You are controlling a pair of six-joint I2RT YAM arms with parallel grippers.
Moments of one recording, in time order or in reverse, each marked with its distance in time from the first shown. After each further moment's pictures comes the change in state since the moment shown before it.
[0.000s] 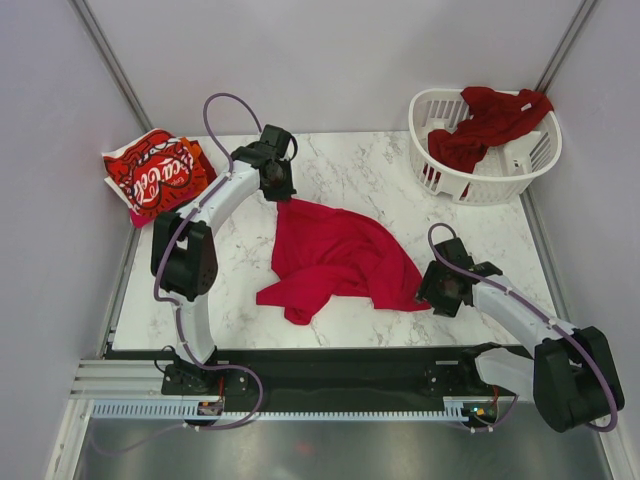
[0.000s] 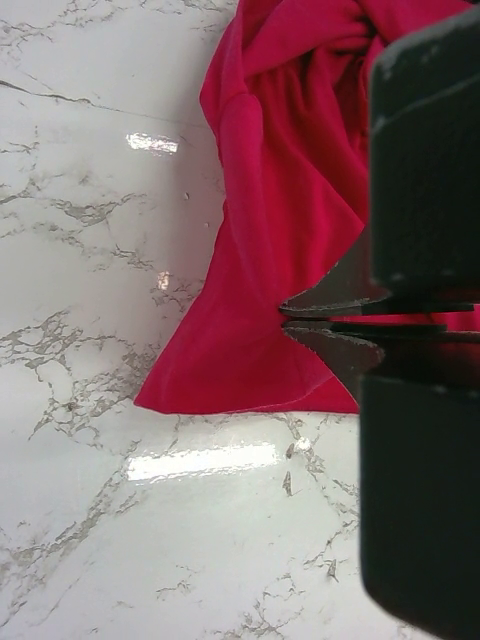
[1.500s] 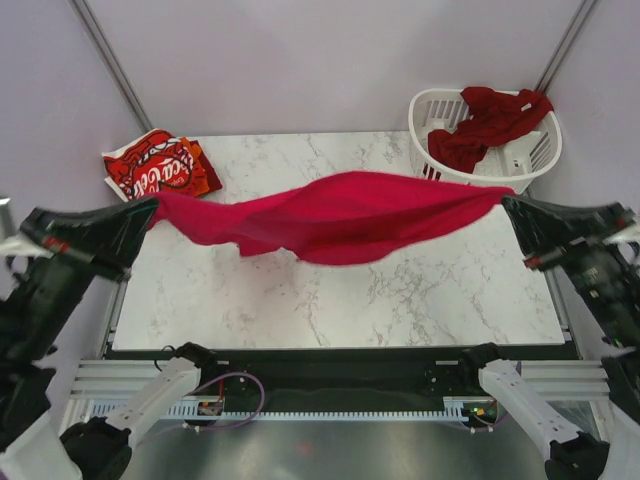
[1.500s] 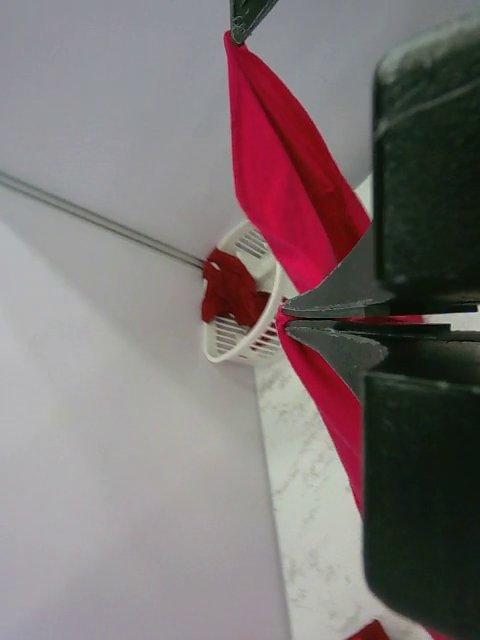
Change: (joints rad) left arm -0.005 -1.187 0.146 -0.047 0.179 0.089; right arm -0.008 -0.414 1.130 -0.101 -0.191 -0.436
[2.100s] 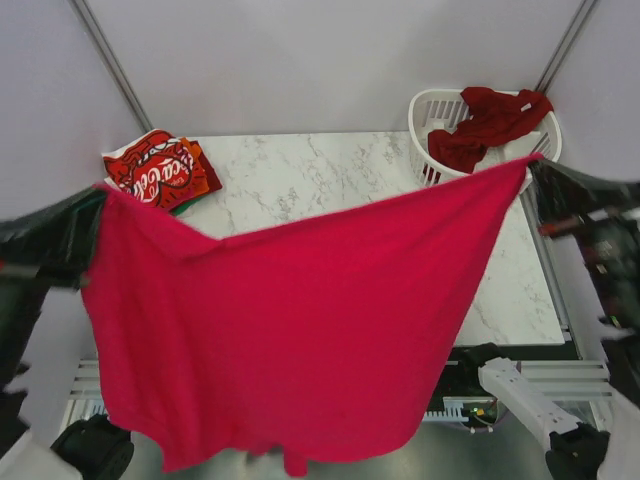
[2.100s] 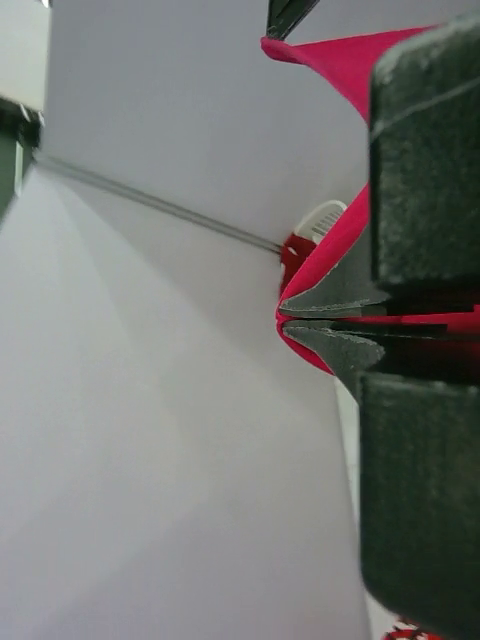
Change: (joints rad) left arm 0.023 -0.051 0.193 0.031 -0.017 0.028; right arm 0.008 -0.022 0.100 0.100 0.131 -0.062
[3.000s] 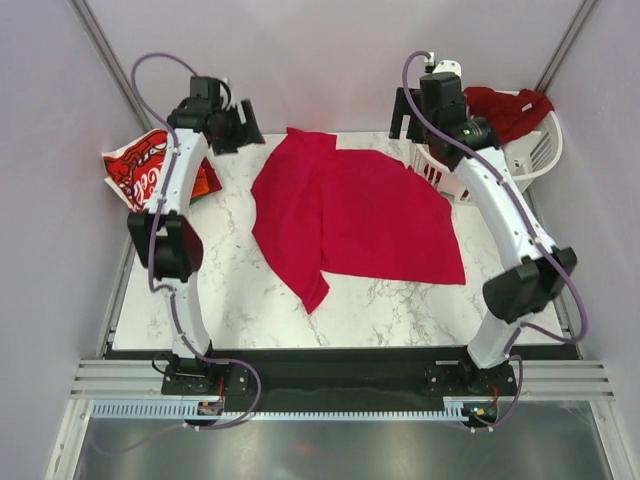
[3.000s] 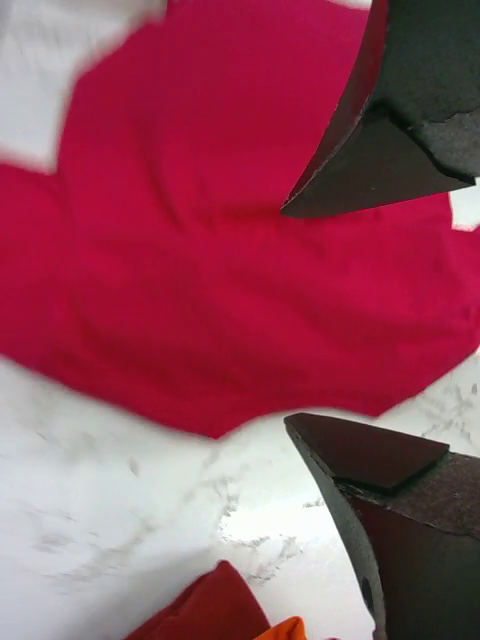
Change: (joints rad) left arm 0.313 1.470 0.133 -0.092 0.094 0.005; right arm 0.025 1.146 0.287 -0.144 0.363 -0.013
